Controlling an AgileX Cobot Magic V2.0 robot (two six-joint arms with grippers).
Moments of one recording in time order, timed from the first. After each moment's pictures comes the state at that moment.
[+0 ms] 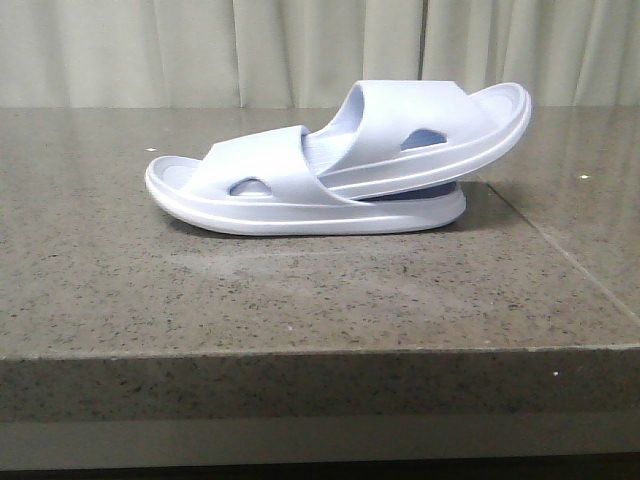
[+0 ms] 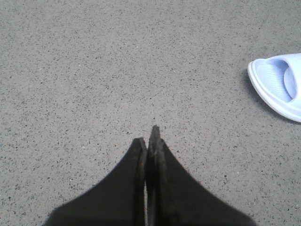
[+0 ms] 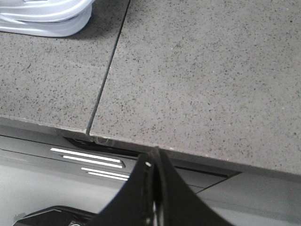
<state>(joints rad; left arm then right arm) -0.06 0.65 -0.76 -0.07 0.80 0.06 0.07 0.45 -0.73 0.13 1.06 -0.09</state>
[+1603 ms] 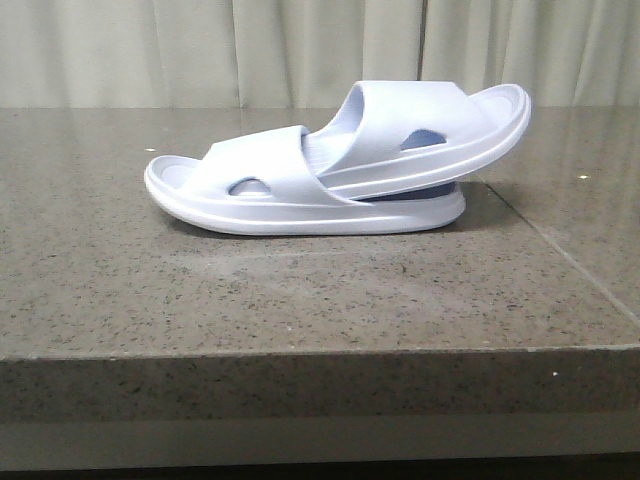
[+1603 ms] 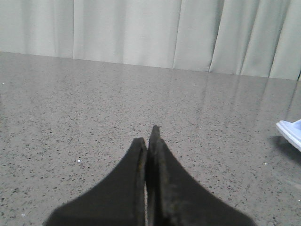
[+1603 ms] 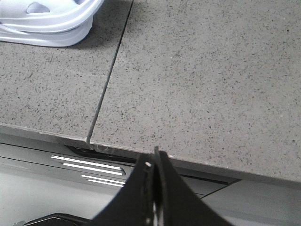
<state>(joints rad) 0.01 0.00 0.00 -0.15 0.09 0.06 0.07 0.45 -0.73 0.14 1.05 -0.09</state>
